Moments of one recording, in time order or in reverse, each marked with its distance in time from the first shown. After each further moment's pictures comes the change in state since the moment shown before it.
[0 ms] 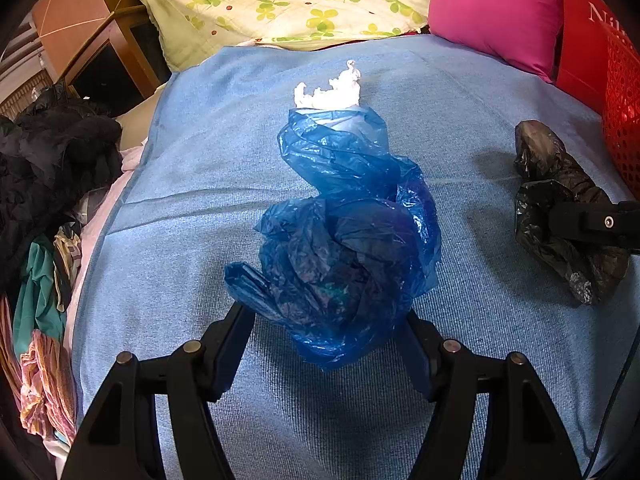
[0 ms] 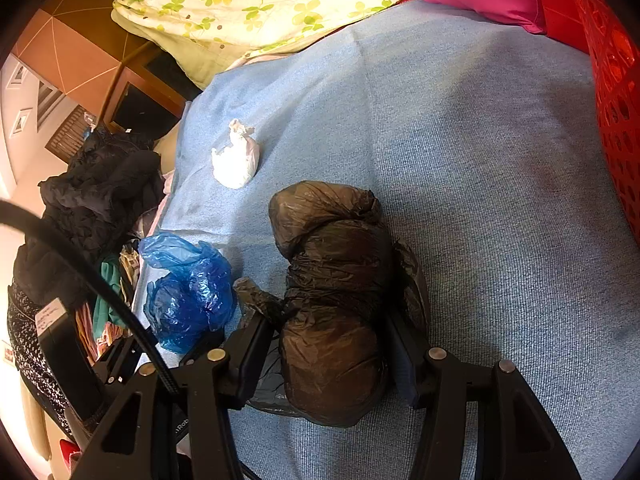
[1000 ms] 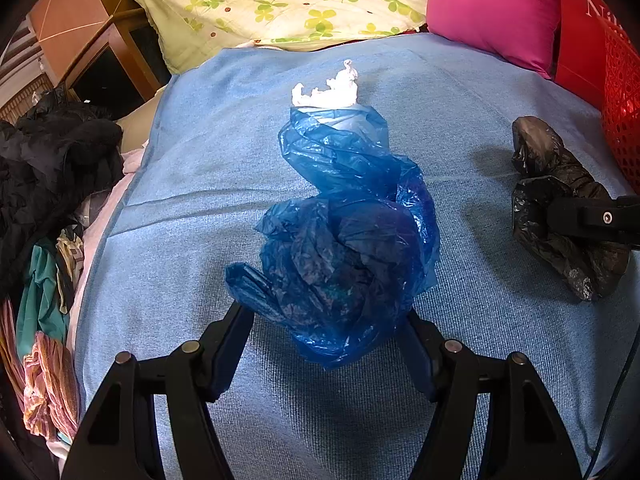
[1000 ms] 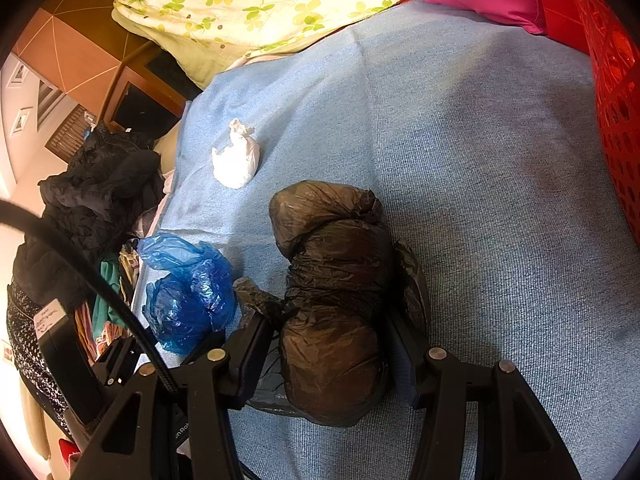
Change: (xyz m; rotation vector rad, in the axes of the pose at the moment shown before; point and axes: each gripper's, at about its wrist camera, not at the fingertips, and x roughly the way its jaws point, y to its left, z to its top) left arm 0.000 -0.001 0.000 0.013 -0.001 0.010; right arm 0.001 0.000 0.001 -0.003 0.001 -0.001
